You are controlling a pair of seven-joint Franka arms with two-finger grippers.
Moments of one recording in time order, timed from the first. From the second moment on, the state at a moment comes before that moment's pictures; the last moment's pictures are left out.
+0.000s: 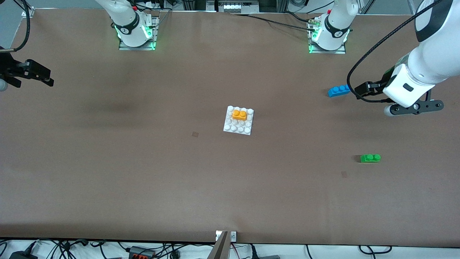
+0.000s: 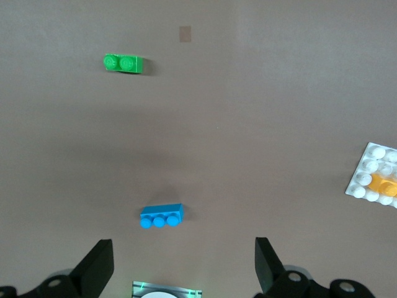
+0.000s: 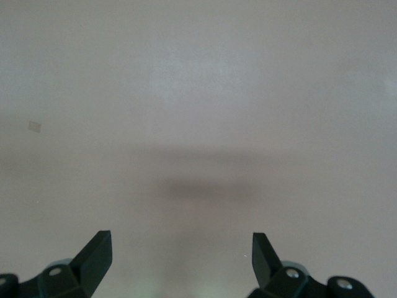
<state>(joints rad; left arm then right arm) 0.07 0.12 -0.23 -1.54 0.04 1.48 -0.29 -0.05 -0.01 0.00 -1.60 -0.02 1.56 -0.11</state>
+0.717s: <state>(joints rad) 0.08 0.13 -0.23 -1.46 0.02 1.48 -0.27 -0.05 -0.01 0.00 -1.60 -0.02 1.56 -0.11</state>
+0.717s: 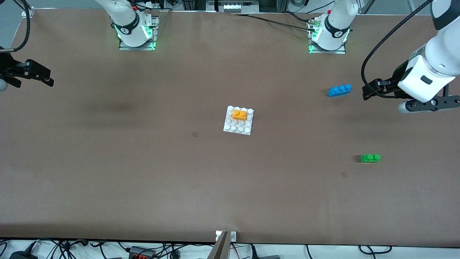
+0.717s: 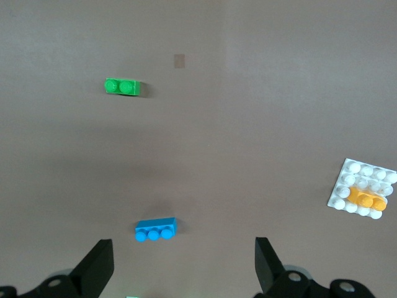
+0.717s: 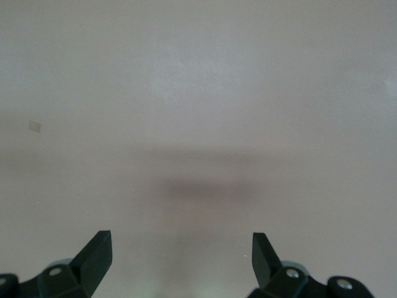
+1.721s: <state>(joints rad) -0.03 0.14 -0.05 -1.46 0.02 1.48 -0.15 -0.05 -0.01 0.00 -1.60 -0.02 1.56 -0.11</state>
